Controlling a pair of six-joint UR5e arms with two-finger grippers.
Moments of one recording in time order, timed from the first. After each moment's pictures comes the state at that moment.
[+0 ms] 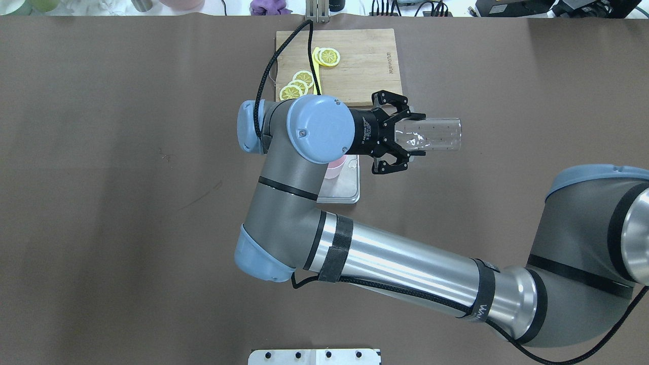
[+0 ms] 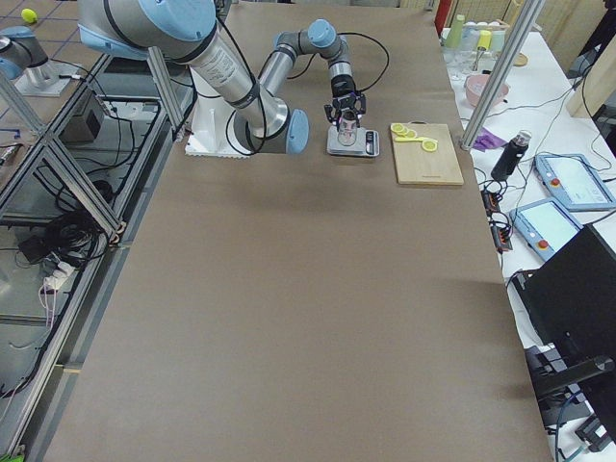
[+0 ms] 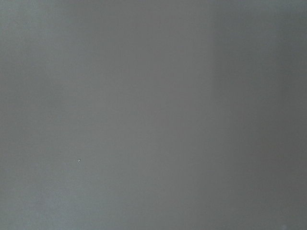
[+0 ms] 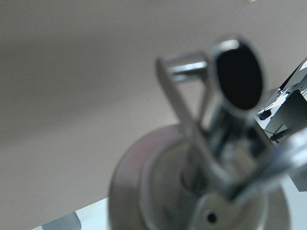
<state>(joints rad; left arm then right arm) -1.59 -1.53 -1.61 -1.52 -2.39 0.08 0.48 -0.45 1.35 -2.72 1.25 -0.11</state>
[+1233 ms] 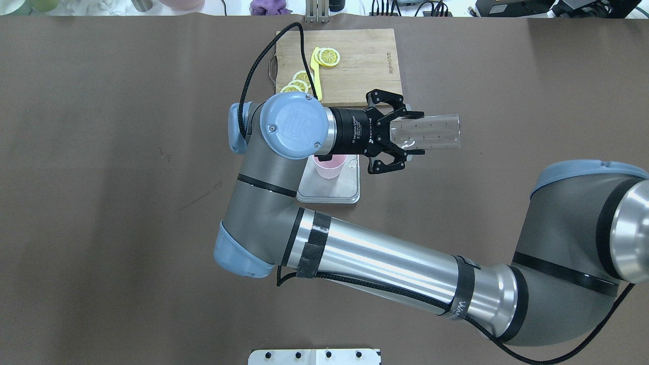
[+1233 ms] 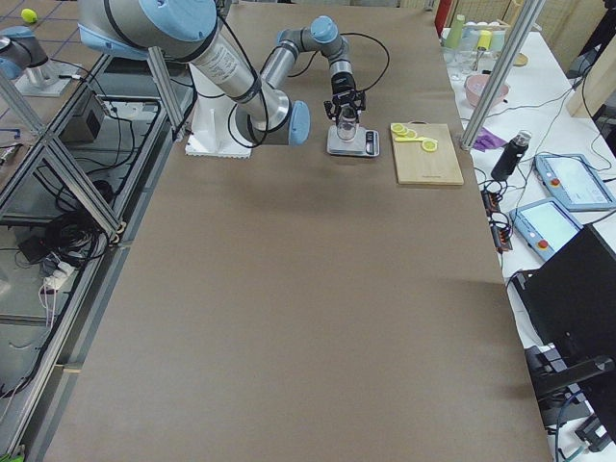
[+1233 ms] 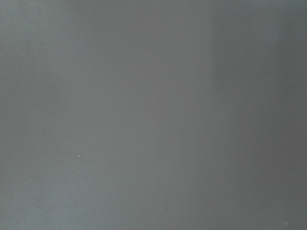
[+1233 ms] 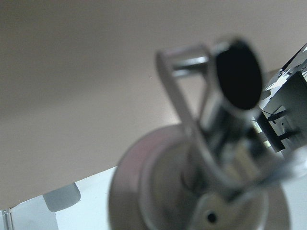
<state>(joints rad) -1.59 -1.51 -1.61 -1.52 -2.39 0.09 0.47 -0.38 1.25 -2.80 1.24 -0.10</state>
